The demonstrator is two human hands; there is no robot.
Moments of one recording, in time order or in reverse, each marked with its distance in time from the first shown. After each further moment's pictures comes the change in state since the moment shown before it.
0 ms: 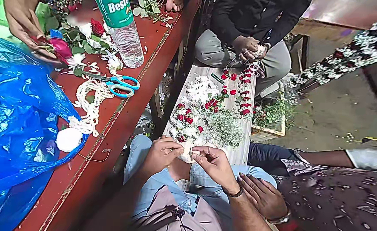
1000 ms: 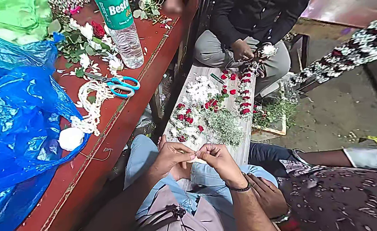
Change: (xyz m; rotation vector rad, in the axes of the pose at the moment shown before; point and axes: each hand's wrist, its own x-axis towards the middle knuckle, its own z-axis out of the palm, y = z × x) left_hand -0.002 0.017 0.033 -0.608 -0.030 -0.470; right_hand 0.005 -0.009 -0.014 0.249 -0.089 0.211
